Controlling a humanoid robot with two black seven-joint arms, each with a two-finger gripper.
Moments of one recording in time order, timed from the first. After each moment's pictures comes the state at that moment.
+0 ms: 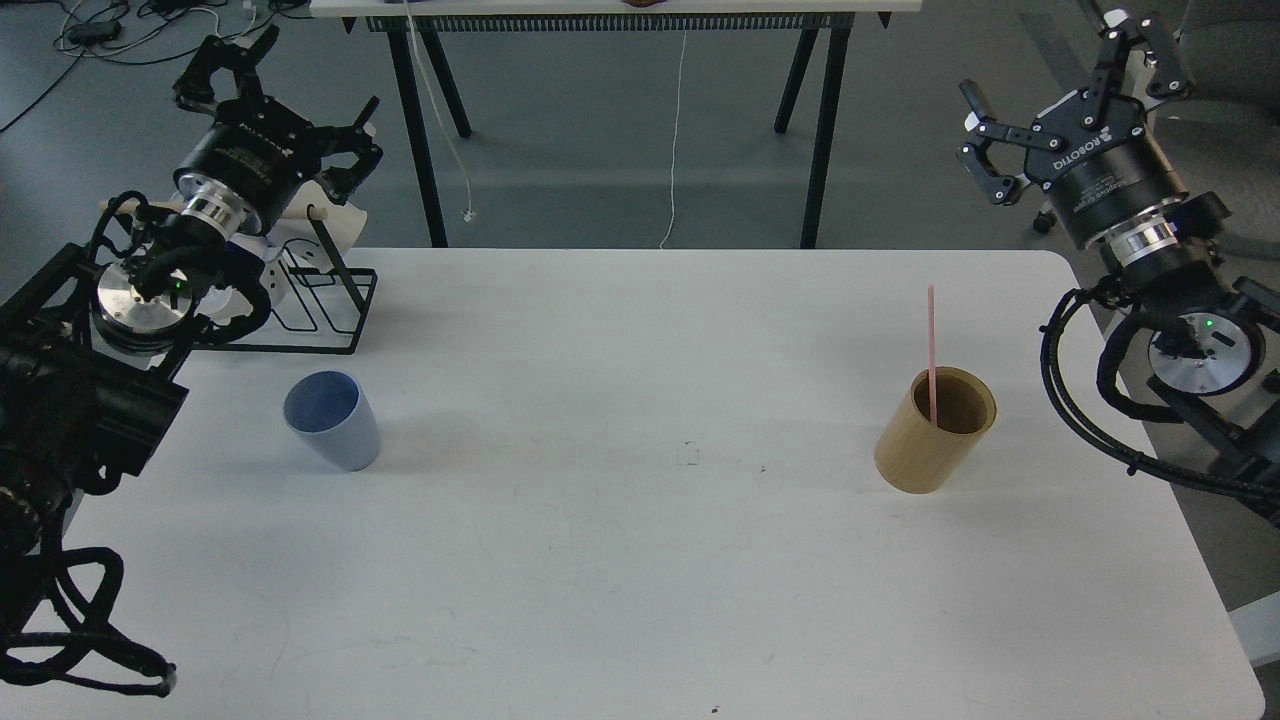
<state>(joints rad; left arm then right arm) -0.82 0.34 -0.96 -0.62 -0.28 -0.49 0.05 0.79 -0.58 0.60 0.96 0.13 0.49 0.49</state>
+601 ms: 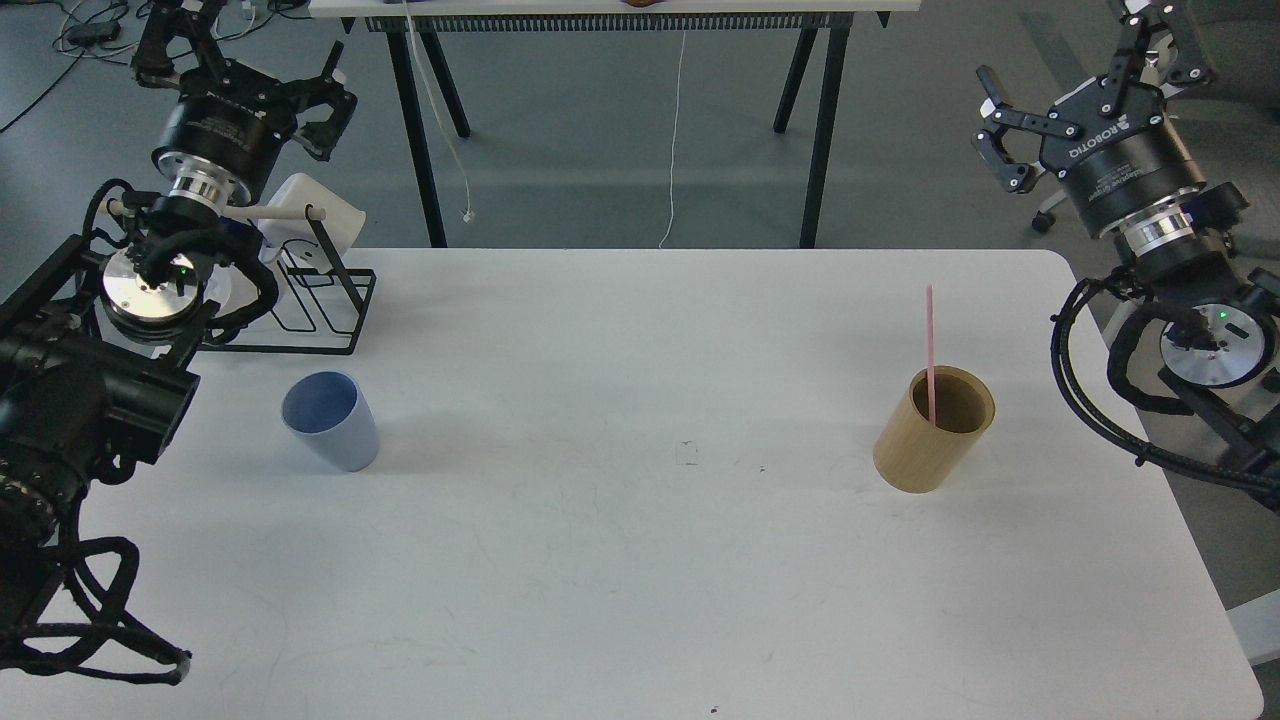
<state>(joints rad) -0.83 0.35 -1.02 -0.64 -0.30 -0.49 -0.19 0.79 -0.59 0.62 0.96 0.13 0.49 0.49</state>
